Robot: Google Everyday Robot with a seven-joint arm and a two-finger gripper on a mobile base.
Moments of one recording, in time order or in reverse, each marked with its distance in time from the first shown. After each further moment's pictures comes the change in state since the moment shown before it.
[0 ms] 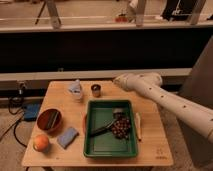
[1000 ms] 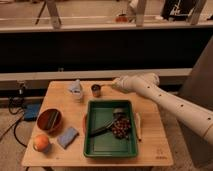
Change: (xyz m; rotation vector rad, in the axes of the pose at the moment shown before) arm -0.022 0.010 0.010 -0.066 -0.088 -0.234
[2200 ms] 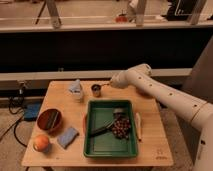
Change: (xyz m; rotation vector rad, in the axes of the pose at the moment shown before) arm 0.015 0.000 0.026 -0.148 -0.015 0.014
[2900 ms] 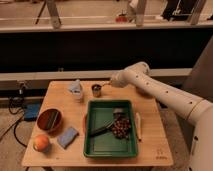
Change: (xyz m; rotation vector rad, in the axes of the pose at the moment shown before) arm 0.008 -0.002 0.007 -0.030 0.022 0.037
